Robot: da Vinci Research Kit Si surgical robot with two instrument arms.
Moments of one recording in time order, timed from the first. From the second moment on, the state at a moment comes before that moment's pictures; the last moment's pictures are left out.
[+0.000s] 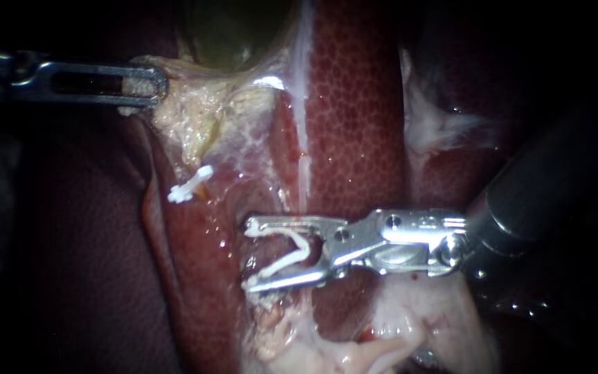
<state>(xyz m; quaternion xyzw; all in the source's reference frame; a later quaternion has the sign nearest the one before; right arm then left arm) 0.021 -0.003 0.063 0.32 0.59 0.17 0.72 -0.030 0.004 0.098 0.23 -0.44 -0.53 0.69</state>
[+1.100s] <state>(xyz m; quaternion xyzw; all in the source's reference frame) 0.015 -0.004 0.068 0.33 0.55 0.17 0.75 -0.030 0.004 0.098 0.23 -0.44 -0.53 0.69</state>
